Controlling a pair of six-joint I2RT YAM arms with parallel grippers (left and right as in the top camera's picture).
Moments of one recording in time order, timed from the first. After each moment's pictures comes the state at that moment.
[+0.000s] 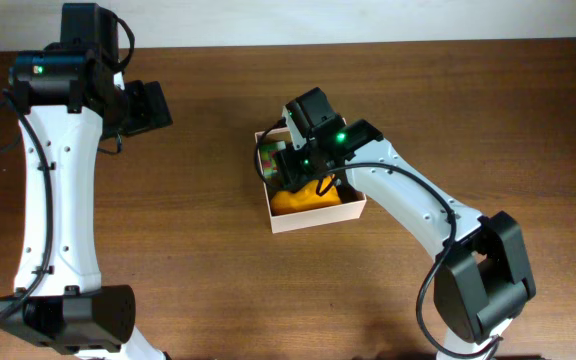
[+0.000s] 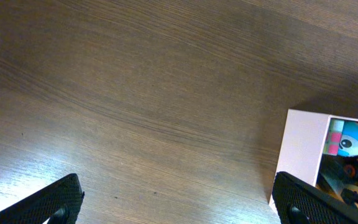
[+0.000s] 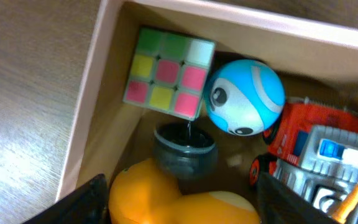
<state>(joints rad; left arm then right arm) -0.01 1.82 2.12 -1.50 -0.11 -0.31 0.54 1.92 1.53 -0.73 -0.10 0.17</state>
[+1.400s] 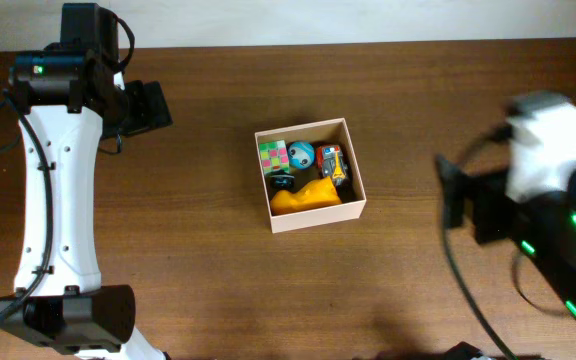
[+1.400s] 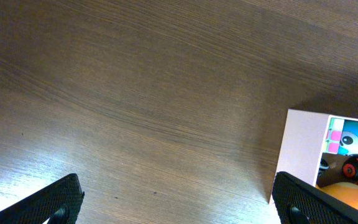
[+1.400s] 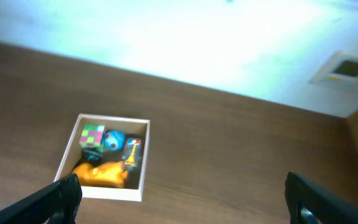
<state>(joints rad) -0.01 1.82 2.12 -1.50 -0.11 -0.31 0.54 1.13 1.99 -1.39 0.37 0.08</state>
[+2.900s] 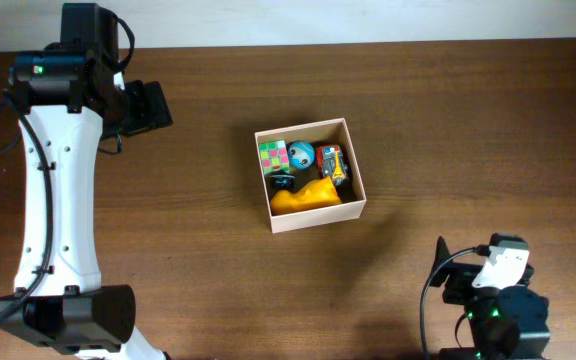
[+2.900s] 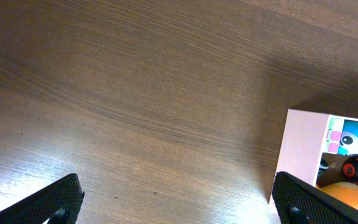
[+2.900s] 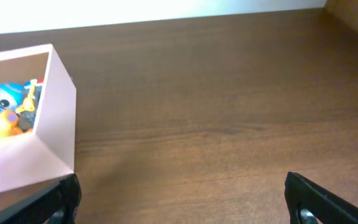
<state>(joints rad) -0.01 1.82 2.12 -1.50 -0.11 -0.31 -0.01 0.14 0.41 -0.70 0.11 0.08</state>
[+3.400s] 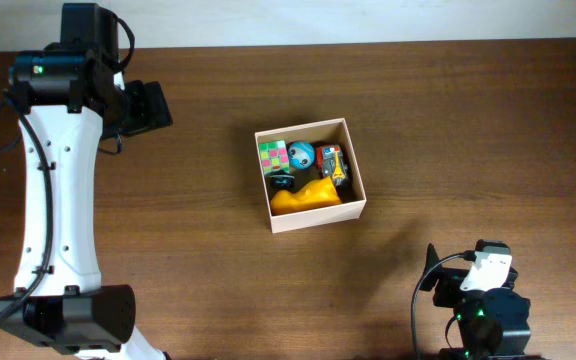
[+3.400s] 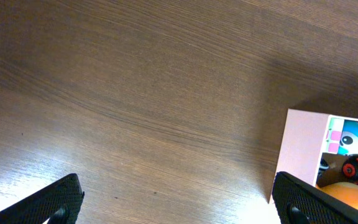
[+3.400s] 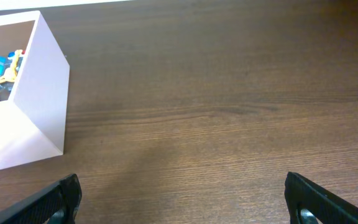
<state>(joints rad) -0.01 1.82 2.12 -1.50 -0.11 -0.31 -0.01 0.05 0.26 -0.67 0.09 0.08</state>
